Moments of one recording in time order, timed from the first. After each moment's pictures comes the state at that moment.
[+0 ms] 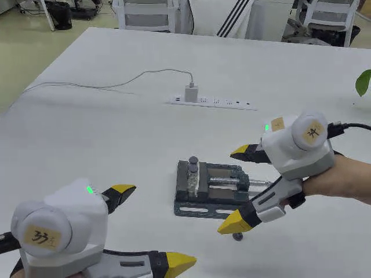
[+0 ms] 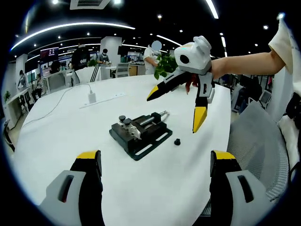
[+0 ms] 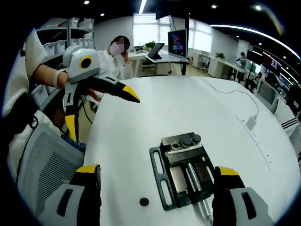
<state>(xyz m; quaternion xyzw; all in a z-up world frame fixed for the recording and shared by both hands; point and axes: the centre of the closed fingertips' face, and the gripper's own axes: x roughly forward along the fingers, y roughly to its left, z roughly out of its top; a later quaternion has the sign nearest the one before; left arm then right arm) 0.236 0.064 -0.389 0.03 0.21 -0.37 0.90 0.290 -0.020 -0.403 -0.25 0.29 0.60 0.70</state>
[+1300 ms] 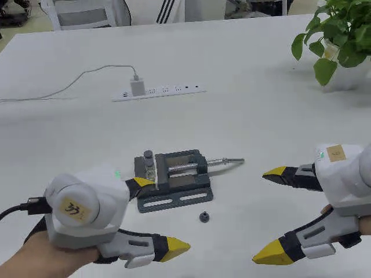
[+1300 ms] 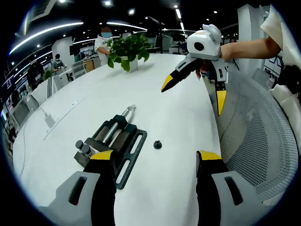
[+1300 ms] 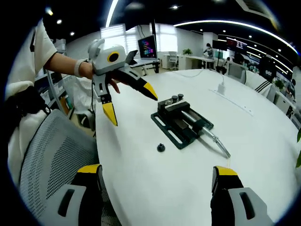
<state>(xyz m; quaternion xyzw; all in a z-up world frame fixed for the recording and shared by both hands) 0.251 -0.020 -0.412 0.20 0.25 -0.54 0.78 0.221 -0.128 -0.421 -0.15 0.31 0.51 0.79</state>
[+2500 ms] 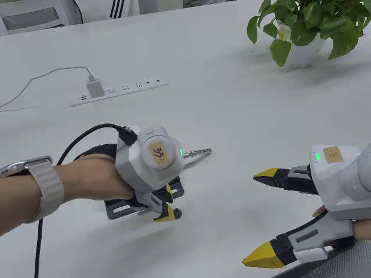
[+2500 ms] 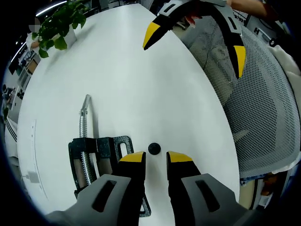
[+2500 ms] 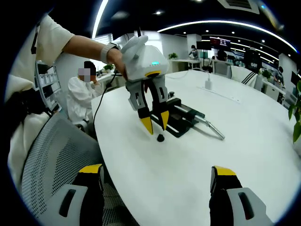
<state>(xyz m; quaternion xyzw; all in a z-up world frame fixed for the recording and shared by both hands) 0.265 -0.066 -0.470 0.40 0.36 -0.63 0.55 0.201 -0.150 -0.422 -0.11 0.31 0.47 0.82</state>
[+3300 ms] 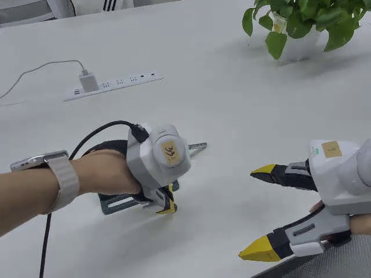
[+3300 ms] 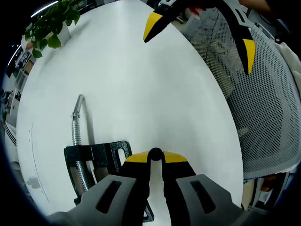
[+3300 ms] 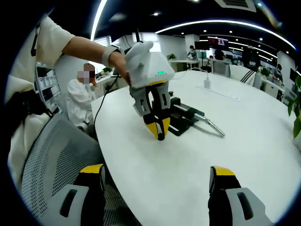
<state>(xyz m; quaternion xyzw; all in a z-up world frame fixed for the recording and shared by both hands) 0.266 -0.071 -0.484 0.42 0.37 -0.63 0.54 0.200 -0.150 -0.425 -0.09 0.31 0.47 0.82</state>
